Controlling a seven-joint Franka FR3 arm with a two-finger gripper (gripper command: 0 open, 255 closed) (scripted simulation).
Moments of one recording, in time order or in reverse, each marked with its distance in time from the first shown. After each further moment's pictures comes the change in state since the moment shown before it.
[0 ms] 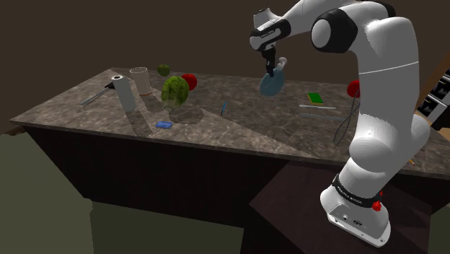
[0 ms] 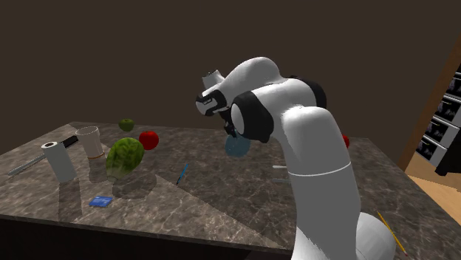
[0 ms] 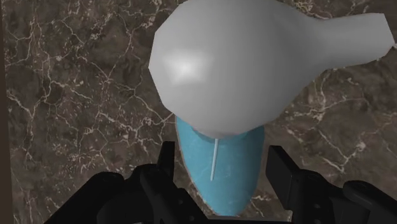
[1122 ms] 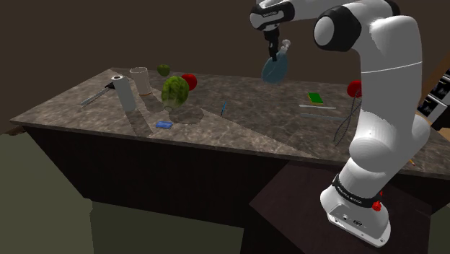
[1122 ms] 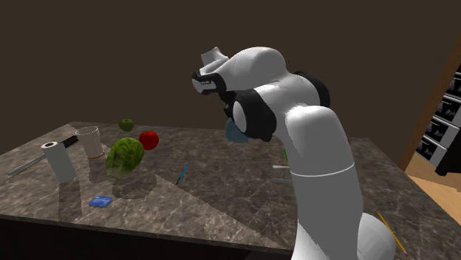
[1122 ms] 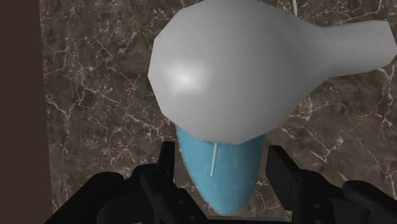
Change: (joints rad) arm -0.002 -0.027 -0.002 0.186 0.015 -0.200 -0.072
